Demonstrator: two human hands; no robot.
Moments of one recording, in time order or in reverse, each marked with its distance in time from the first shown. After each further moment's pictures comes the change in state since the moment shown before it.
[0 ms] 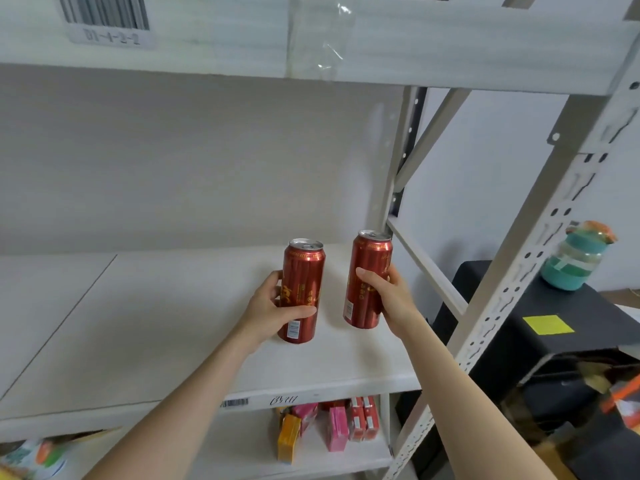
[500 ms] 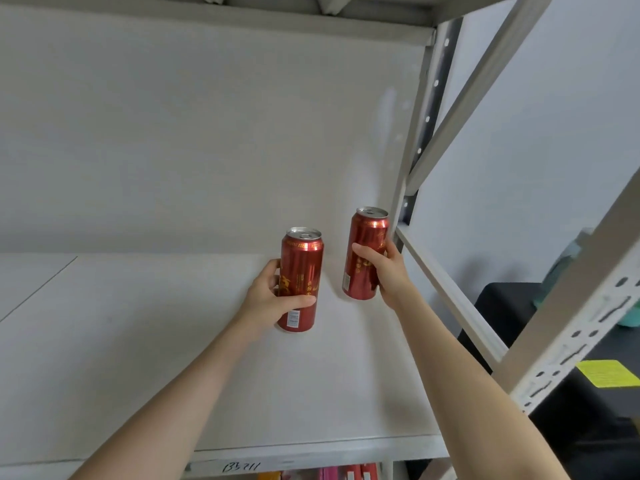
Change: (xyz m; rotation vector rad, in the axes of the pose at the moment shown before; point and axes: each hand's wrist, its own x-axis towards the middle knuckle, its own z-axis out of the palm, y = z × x) left_hand 0.107 -0.034 0.028 -0.032 0.097 0.085; right_hand 0.150 0.030 -0.020 -0.014 -0.027 -0.068
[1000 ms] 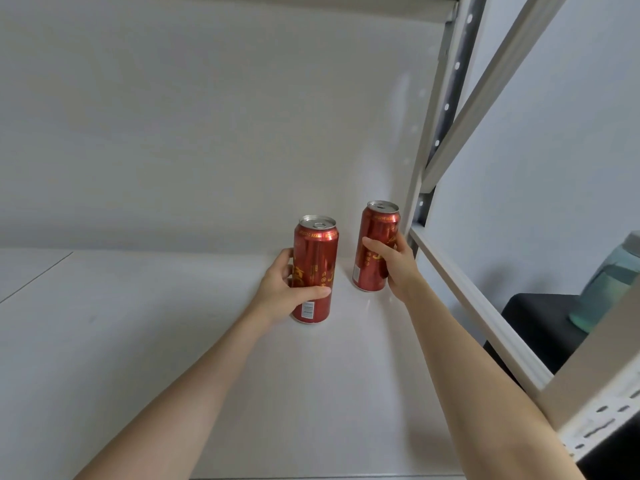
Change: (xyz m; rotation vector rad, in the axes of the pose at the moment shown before) left_hand 0.039 -0.011 0.022 -0.031 0.030 0.063; right_hand 0.060 0.025 -0.012 0.028 -0.035 -0.034
